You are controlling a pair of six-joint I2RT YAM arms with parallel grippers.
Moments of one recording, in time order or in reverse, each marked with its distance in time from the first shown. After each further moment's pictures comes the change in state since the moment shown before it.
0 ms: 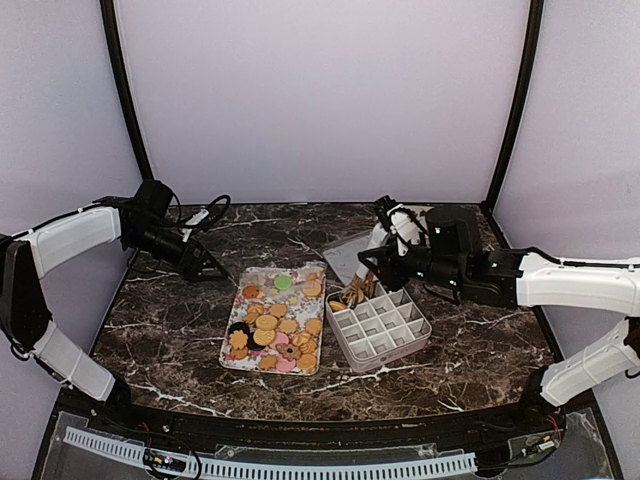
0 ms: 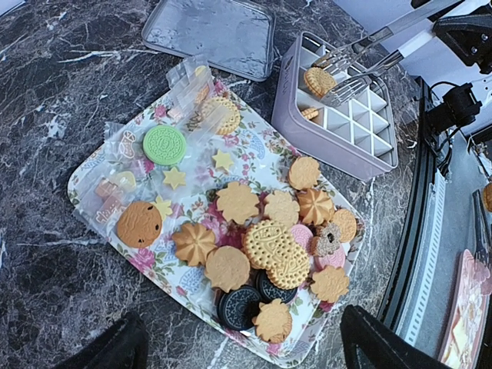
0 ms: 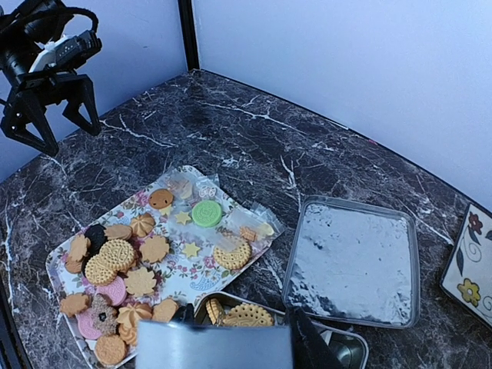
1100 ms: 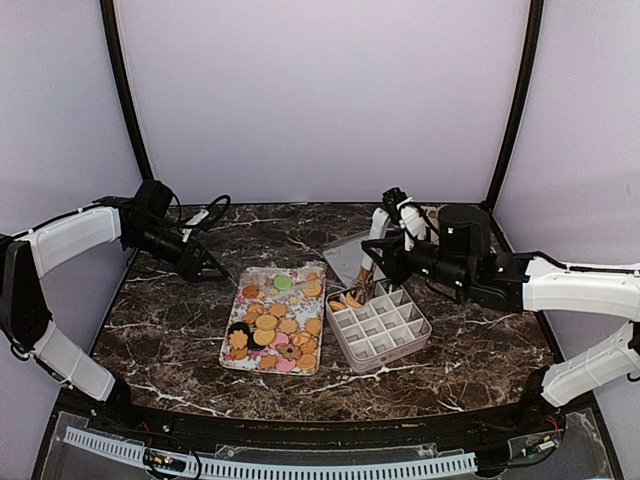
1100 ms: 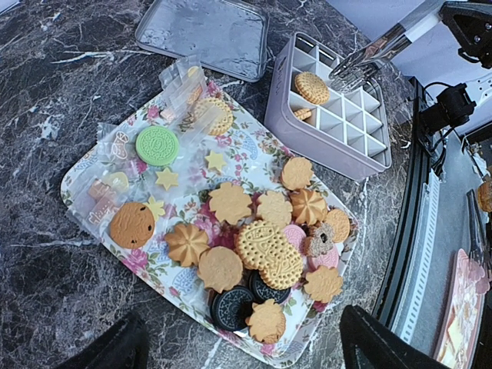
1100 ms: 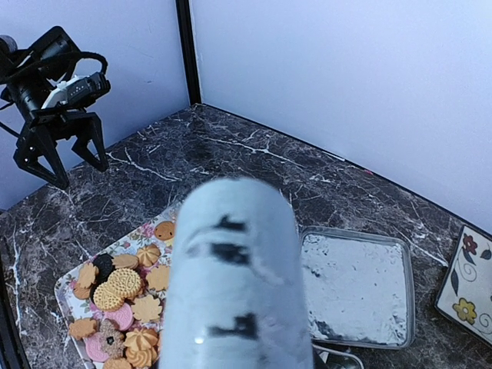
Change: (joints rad) left arm 0.000 0.000 0.000 -0.009 0.019 0.000; right arm -0.002 -0.043 -0.035 0.106 0.001 0.000
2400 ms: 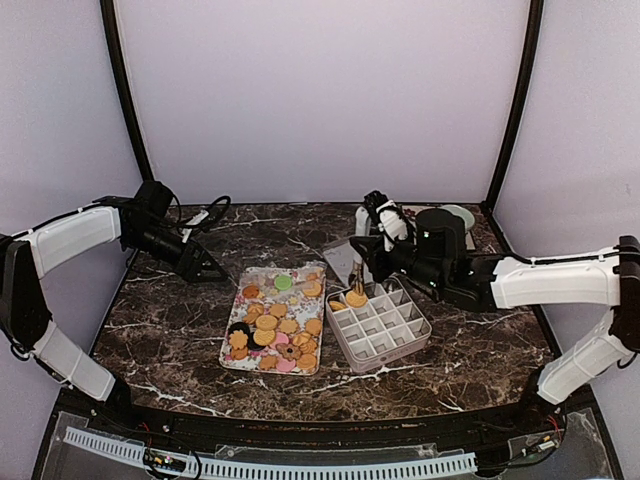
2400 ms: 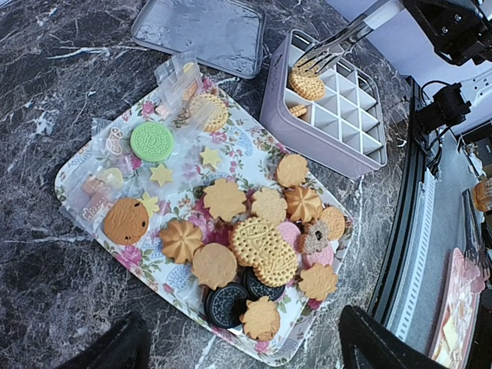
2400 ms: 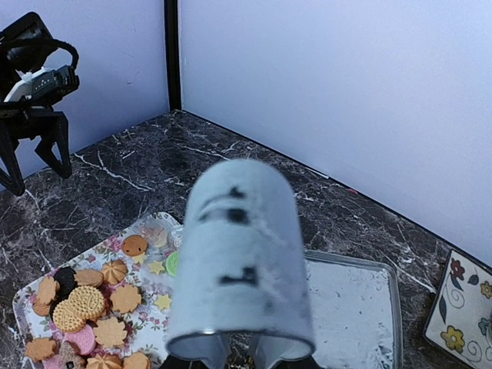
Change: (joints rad) left arm 0.000 0.000 0.002 -0.019 0.008 0.000; right arm -0.002 0.170 0.007 0.207 0.066 -0.087
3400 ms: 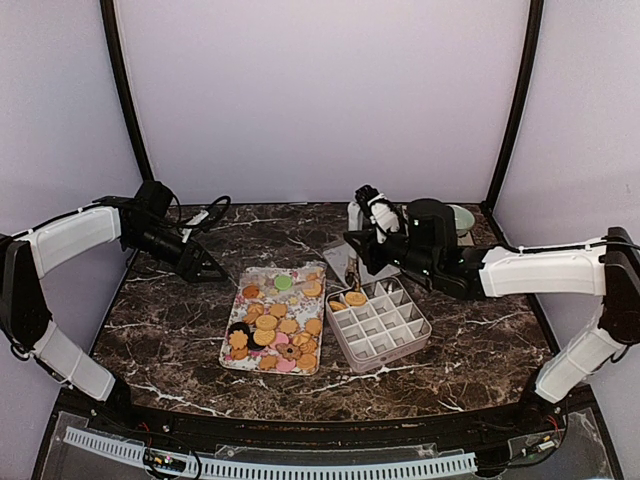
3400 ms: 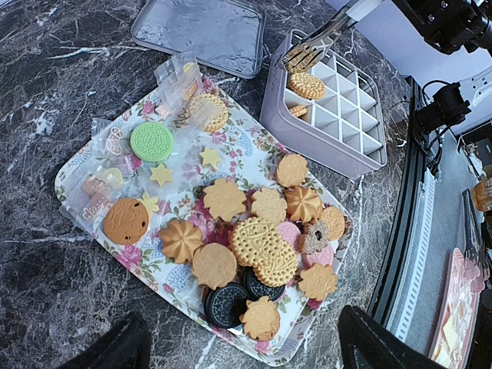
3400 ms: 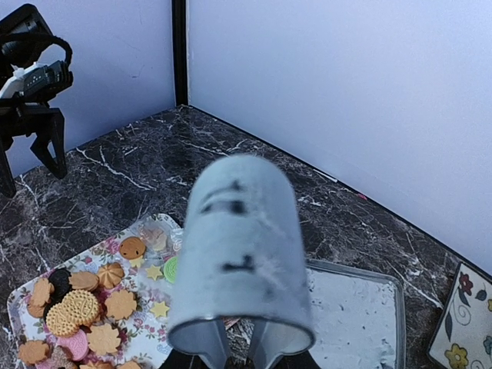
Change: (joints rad) left arm 0.000 0.000 0.000 0.000 0.000 0.000; right arm -0.043 0.089 0.091 -0.026 -0.083 -0.029
